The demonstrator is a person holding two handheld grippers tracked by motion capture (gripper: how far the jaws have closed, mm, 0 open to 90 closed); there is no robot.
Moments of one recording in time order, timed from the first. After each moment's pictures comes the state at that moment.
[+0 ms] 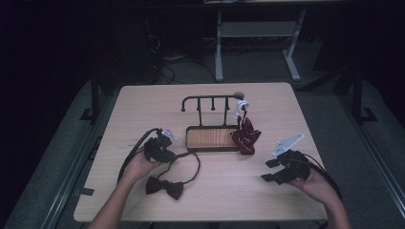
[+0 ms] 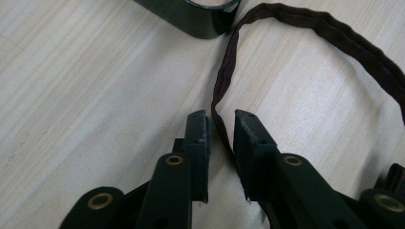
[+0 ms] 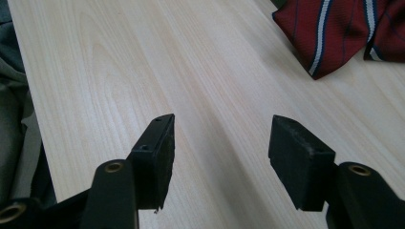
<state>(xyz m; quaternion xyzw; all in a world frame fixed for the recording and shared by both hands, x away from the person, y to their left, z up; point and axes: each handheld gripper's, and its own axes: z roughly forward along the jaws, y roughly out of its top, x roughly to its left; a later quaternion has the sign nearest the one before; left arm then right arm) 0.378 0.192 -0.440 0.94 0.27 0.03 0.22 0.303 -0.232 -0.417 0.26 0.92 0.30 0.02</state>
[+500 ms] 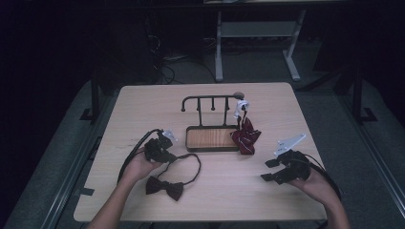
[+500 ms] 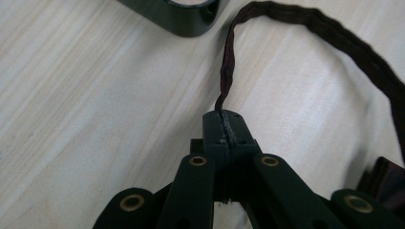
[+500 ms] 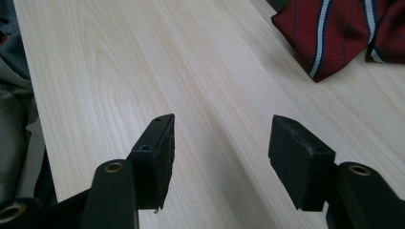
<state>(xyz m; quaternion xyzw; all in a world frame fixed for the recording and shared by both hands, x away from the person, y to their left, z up) 0.372 0.192 -0.434 0.94 0.26 0.02 0.22 0.305 -0.235 -0.421 0.26 0.91 0.32 0.01</state>
